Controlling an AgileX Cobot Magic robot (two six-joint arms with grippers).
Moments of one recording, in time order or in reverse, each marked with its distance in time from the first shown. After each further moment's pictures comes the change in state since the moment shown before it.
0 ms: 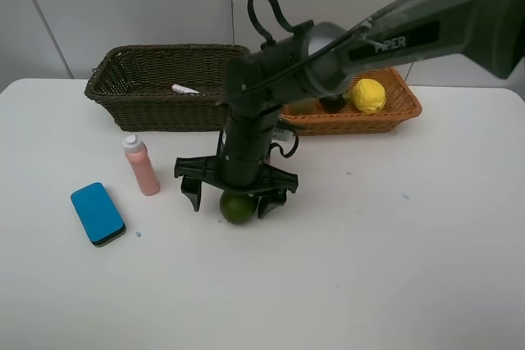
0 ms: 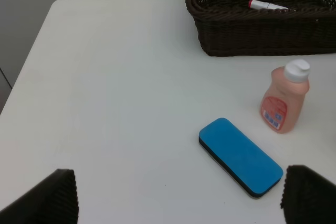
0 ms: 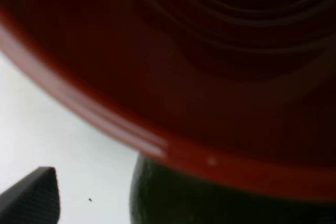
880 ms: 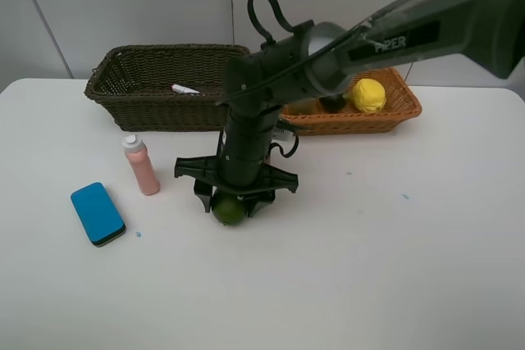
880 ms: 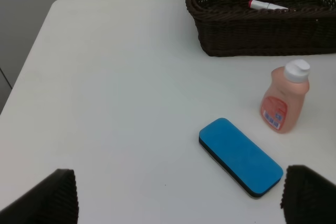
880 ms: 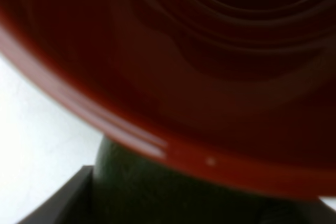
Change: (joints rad) left arm 0.000 0.000 0.000 0.000 0.000 0.000; right arm 0.000 0.000 0.000 0.000 0.001 -0.001
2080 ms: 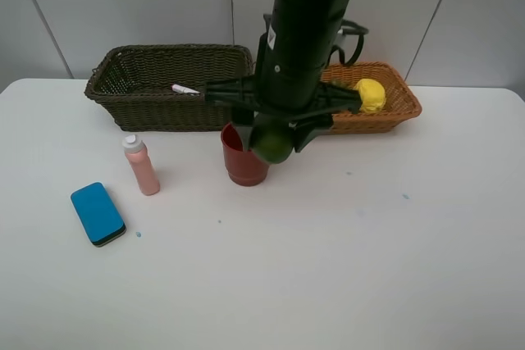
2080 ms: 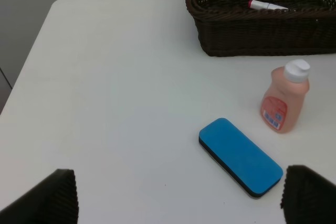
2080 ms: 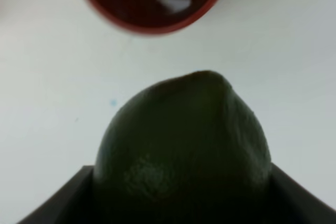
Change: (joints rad) left arm 0.000 0.000 0.000 0.000 0.000 0.000; right arm -0.037 -0.361 0.000 -0.210 0.295 -0.002
